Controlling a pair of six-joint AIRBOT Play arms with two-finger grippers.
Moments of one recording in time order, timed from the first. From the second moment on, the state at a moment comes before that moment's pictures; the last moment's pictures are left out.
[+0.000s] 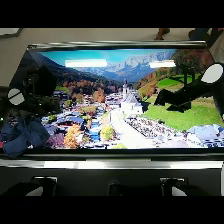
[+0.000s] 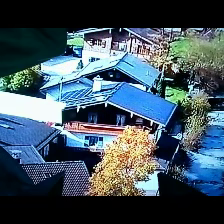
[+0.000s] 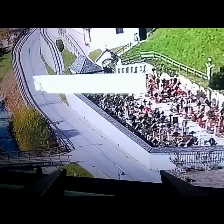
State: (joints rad) left arm -0.11 -1.16 1.18 1.55 -1.28 -1.83; right arm -0.03 -1.28 1.44 -1.24 1.52 1.71
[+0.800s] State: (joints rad) left arm -0.11 -1.16 1.18 1.55 -1.28 -1.83; right arm -0.03 -1.28 1.44 -1.24 1.44 1.71
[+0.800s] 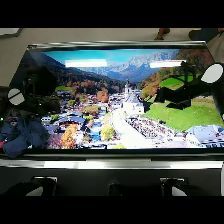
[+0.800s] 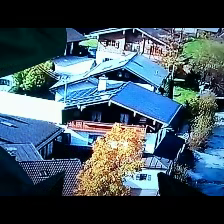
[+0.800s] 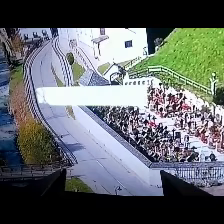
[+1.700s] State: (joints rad) left arm -0.07 -1.16 1.20 1.62 -0.90 -1.72; right arm -0.03 -1.28 1.44 -1.24 1.33 1.74
